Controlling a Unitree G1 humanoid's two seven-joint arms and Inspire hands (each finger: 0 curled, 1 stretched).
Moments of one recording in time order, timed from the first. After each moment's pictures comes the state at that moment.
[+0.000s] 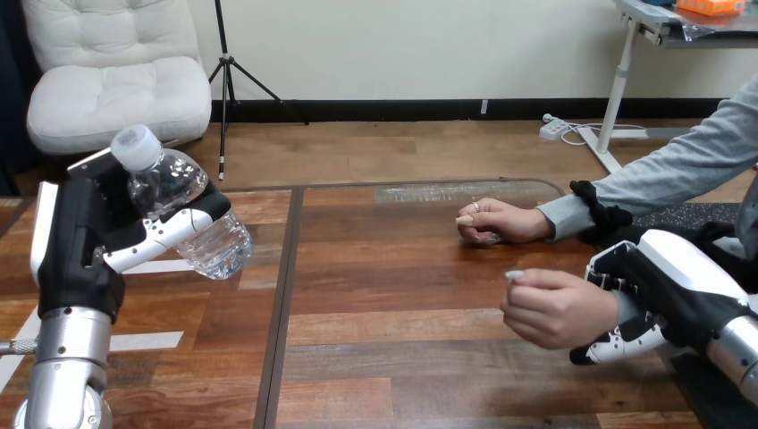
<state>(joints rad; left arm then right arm) -0.12 0.26 0.26 0.26 -0.11 -0.38 -0.10 -0.19 -0.70 0.09 0.53 -0.46 -0.45 0.12</state>
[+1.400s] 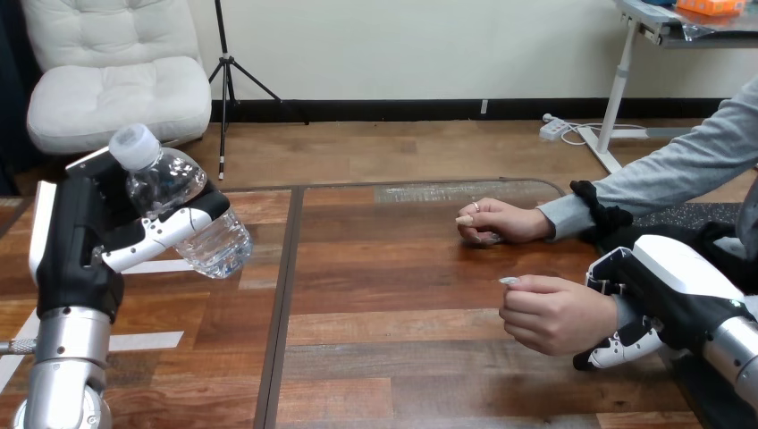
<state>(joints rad) -0.12 0.26 0.26 0.26 -0.11 -0.39 -0.10 -0.23 -0.70 0.12 0.60 -0.53 -0.46 0.08</state>
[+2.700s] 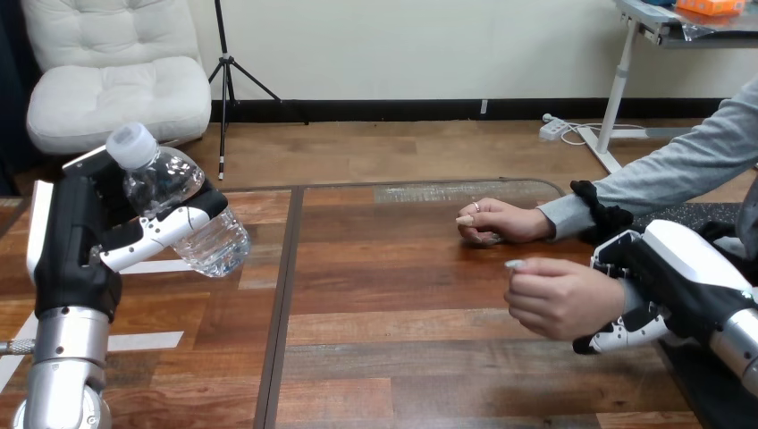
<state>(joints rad) -0.12 0.26 0.26 0.26 -0.11 -0.40 -0.09 -0.25 -0.71 0.11 0.64 -0.45 -0.53 0.05</state>
